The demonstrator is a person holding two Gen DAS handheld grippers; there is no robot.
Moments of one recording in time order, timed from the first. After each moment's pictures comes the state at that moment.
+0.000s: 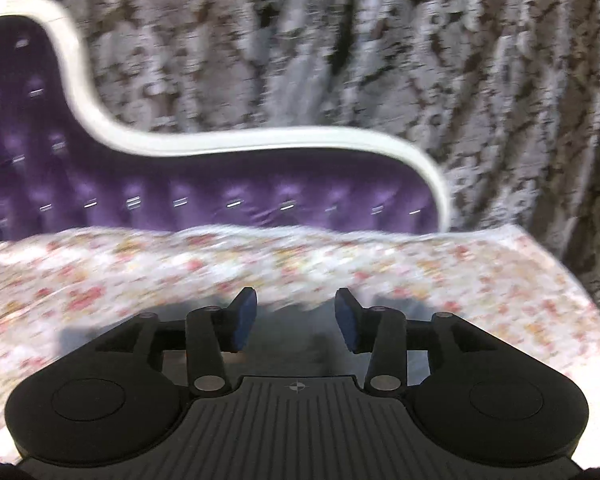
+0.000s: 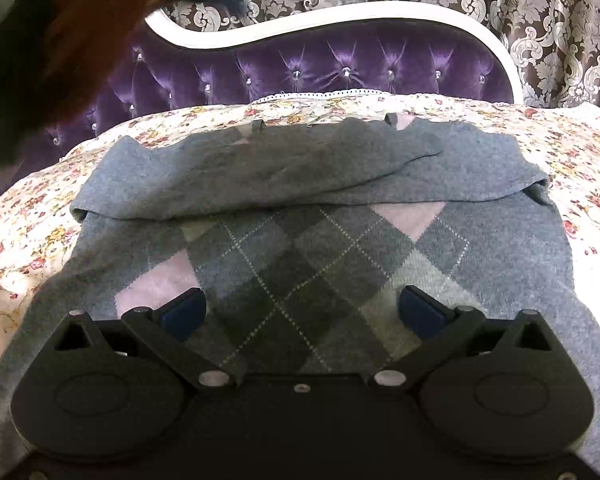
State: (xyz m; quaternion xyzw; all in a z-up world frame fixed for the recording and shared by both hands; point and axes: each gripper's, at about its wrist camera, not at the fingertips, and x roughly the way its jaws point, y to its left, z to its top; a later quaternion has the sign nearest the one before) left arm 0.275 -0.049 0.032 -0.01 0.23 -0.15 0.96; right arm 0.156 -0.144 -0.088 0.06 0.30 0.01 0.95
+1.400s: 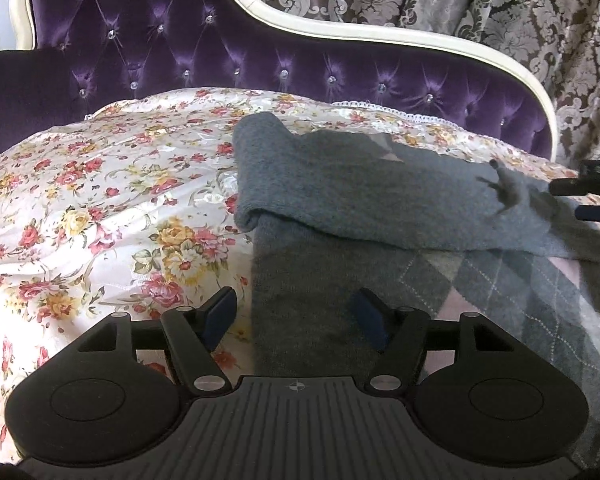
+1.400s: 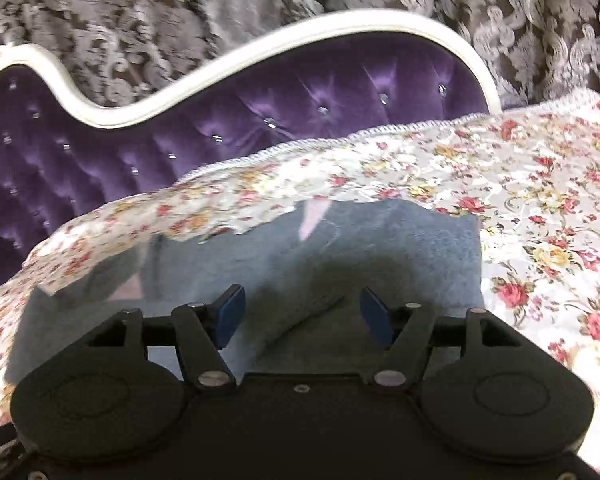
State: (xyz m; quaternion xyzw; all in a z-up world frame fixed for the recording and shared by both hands) left arm 0.208 0.050 -0.073 -0.03 0.32 -0.02 0.95; right arm 0.290 -0.286 -0.059 0.16 0.29 0.00 0.94
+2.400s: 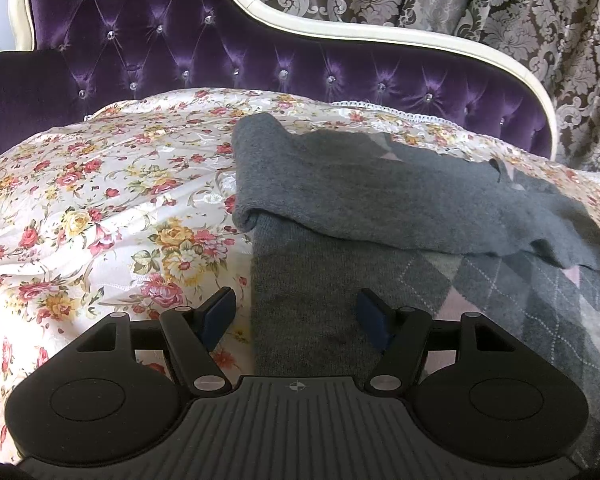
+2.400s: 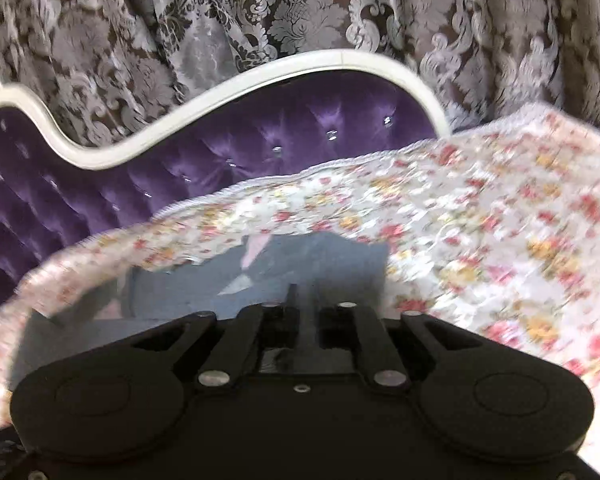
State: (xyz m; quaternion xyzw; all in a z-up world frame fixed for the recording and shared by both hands) left arm 0.208 0.048 -0.073 -0.03 0.32 -0.02 0.95; right arm 0.230 -0.341 -0.039 0.19 0.25 -0.01 0.95
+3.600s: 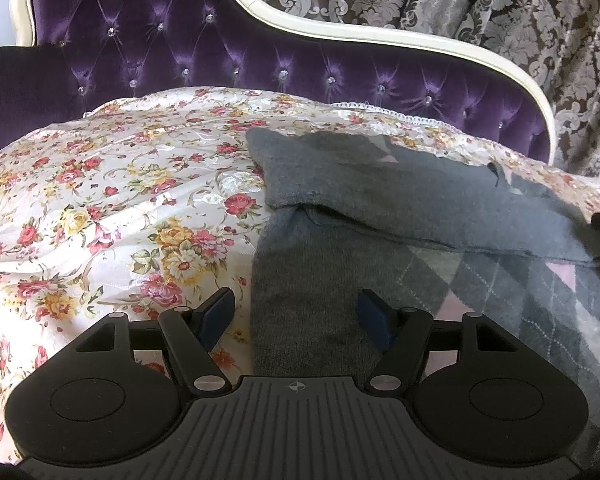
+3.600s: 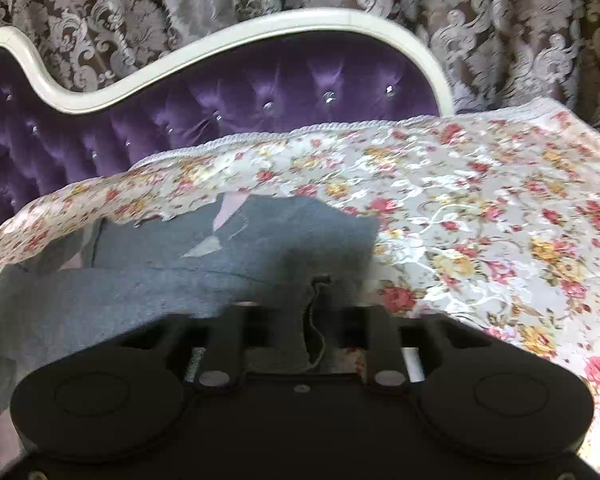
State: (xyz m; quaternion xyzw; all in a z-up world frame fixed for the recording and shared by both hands) left arm 0.208 0.052 -0.072 -0.04 0.32 -0.02 0.95; right arm 0.242 -0.332 -0.049 0.11 0.29 -0.04 0.95
